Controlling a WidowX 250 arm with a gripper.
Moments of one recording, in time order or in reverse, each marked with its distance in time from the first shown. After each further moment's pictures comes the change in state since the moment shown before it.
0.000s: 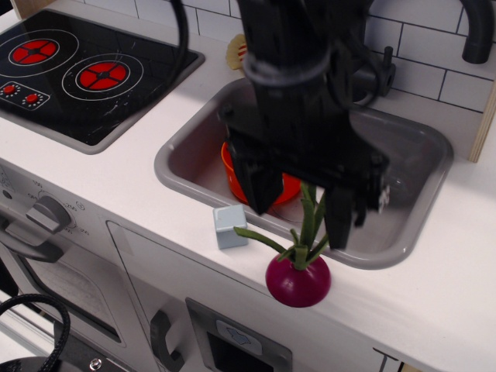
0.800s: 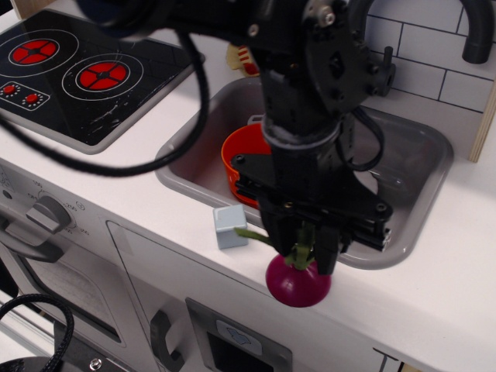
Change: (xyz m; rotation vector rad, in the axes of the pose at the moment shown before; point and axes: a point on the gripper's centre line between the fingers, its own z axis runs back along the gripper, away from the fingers) arm 0.002 -0.001 -0.033 0.016 0.012 0.062
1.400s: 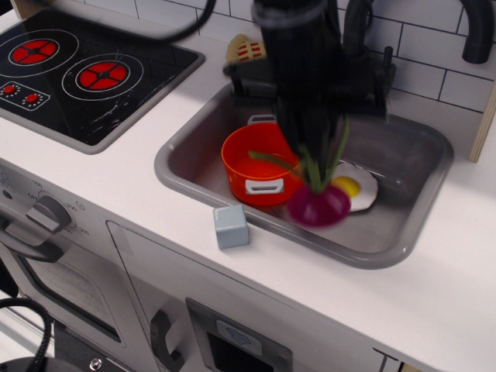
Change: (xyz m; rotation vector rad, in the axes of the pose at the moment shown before) arm 0.062 0.031 0.038 -0.034 -0.114 0.220
